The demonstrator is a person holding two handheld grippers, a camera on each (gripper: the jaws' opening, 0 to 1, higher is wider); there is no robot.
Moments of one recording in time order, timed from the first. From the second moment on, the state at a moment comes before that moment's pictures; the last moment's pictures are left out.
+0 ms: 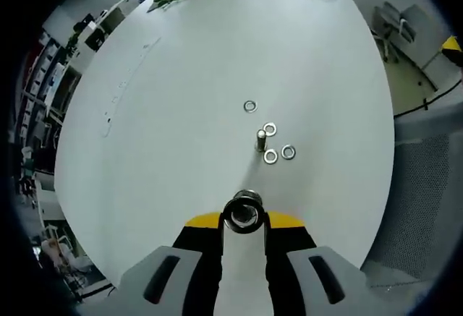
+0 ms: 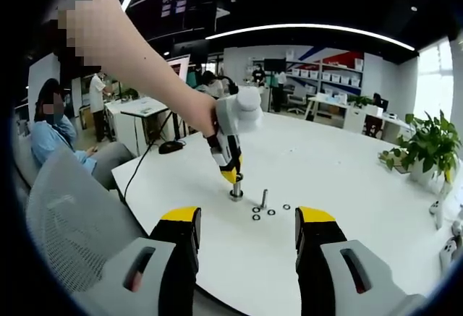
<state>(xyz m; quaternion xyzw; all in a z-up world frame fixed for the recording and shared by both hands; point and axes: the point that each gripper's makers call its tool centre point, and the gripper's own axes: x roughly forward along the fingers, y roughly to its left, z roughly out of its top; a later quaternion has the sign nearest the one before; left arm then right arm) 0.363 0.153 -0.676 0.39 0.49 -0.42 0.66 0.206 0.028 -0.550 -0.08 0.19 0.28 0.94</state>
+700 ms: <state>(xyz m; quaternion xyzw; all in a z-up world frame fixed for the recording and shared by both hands) 0.365 0.153 -0.686 0.40 0.50 -0.41 0.65 0.207 0.027 -0.550 -0.08 0.19 0.28 0.94</state>
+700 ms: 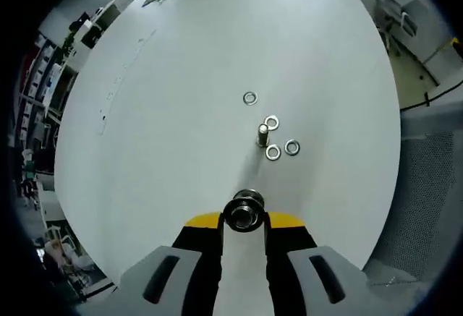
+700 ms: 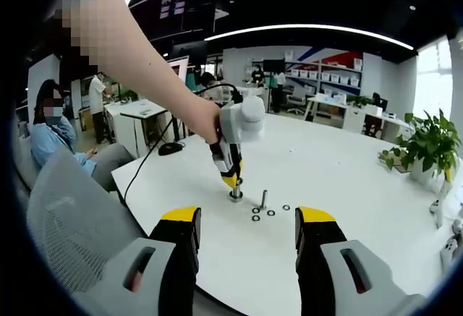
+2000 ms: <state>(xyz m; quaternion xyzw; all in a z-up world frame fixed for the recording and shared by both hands) 0.365 0.159 -0.651 0.27 0.48 -0.38 0.75 0.206 0.029 -0.554 -0.09 0.19 0.29 0.93</state>
